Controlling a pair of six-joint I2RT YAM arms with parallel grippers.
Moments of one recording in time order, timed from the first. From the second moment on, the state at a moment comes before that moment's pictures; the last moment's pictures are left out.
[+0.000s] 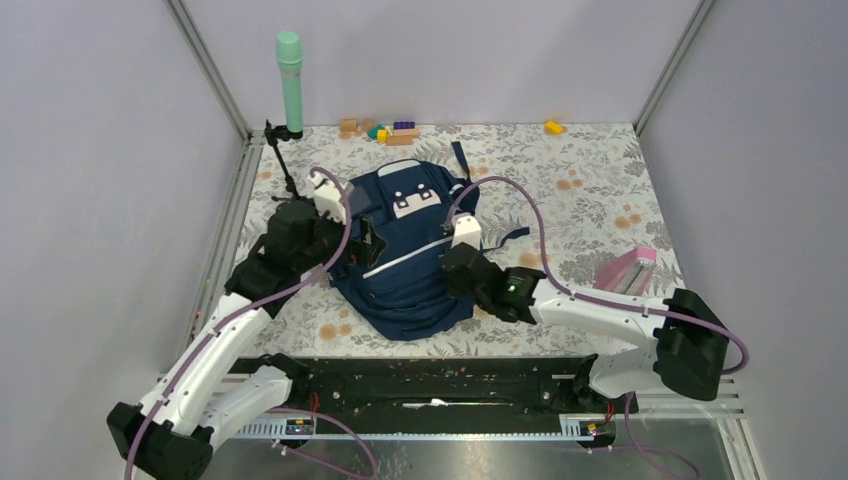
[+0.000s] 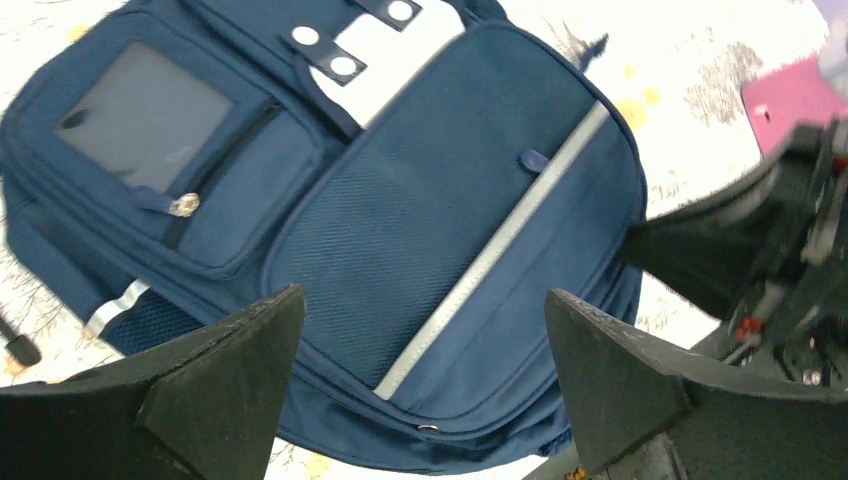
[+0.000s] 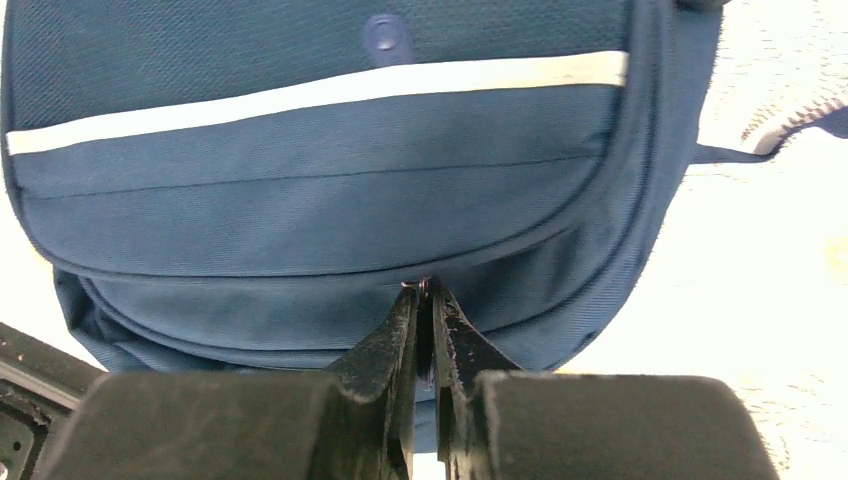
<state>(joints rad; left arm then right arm) -0.41 0.87 0.87 -0.43 0.18 -0.20 1.07 1.37 0.90 -0.27 0.47 0.54</state>
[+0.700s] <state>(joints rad) -0.95 1.31 0.96 -0.40 -0.05 0.14 0.79 1.13 0.63 0.00 0.06 0.43</state>
